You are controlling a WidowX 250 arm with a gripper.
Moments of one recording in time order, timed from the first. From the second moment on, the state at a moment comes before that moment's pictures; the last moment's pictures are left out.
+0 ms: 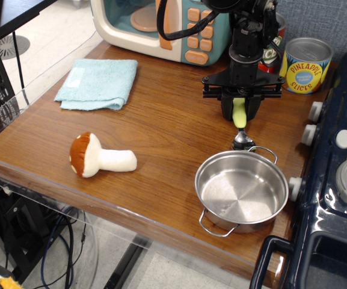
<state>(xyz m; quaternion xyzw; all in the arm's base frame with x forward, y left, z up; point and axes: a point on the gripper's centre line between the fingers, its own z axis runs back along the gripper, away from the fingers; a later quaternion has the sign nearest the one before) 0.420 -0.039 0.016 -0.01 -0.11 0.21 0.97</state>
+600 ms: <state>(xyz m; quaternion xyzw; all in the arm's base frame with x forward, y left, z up) 0.361 0.028 0.097 -0.02 -0.18 0.38 0.91</state>
